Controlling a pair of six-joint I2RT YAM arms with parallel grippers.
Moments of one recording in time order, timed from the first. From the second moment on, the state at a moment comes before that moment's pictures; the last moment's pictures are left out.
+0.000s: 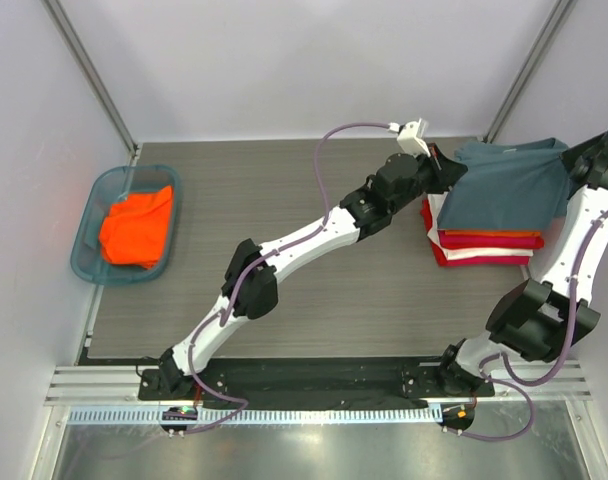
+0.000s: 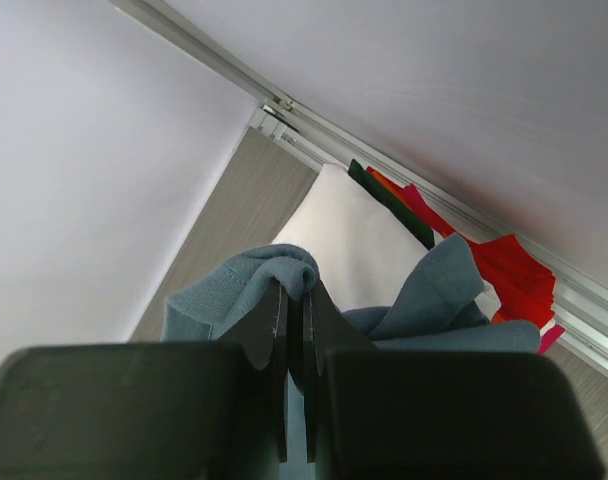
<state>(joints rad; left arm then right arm) -1.01 2.41 2.39 0.10 -0.11 -0.78 -0.61 1.49 1.69 -0.65 0.00 0.60</state>
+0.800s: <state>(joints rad) -0.97 2.65 2.50 0.37 -0.26 -0.75 -0.56 1.83 1.87 -0.58 -0.14 0.60</state>
